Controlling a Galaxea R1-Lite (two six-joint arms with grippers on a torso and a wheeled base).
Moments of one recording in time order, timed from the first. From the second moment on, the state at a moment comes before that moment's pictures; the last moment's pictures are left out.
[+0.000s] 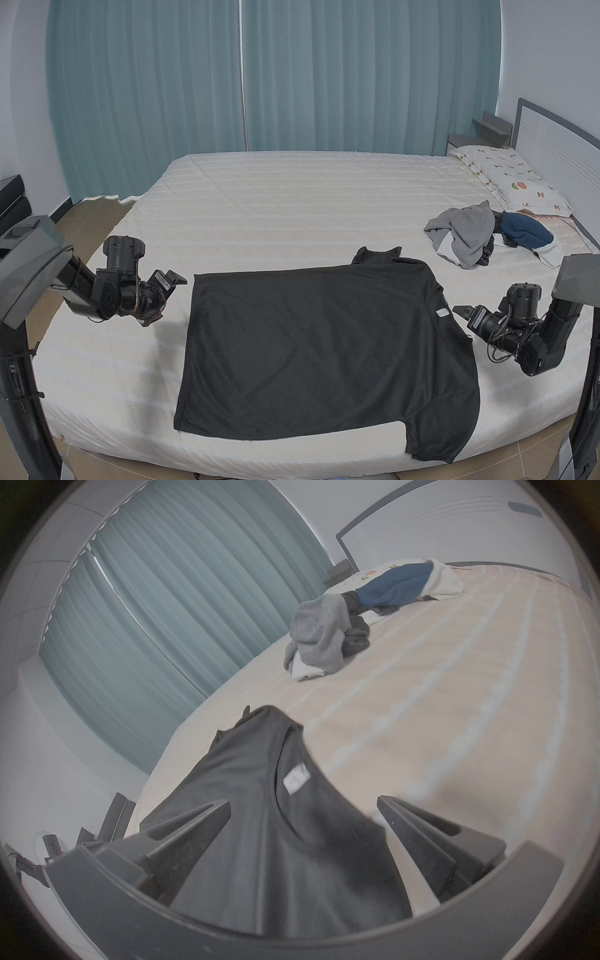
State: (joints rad) left arm -0.01 2.14 -1.00 -0.41 -0.15 -0.88; right arm -0.01 2.24 -0.50 -1.24 0.09 0.61
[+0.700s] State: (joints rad) left arm -0.04 1.80 -0.43 -0.62 -0.28 -0.91; right arm 0.09 2.09 -0.02 -1.48 0.21 0.77
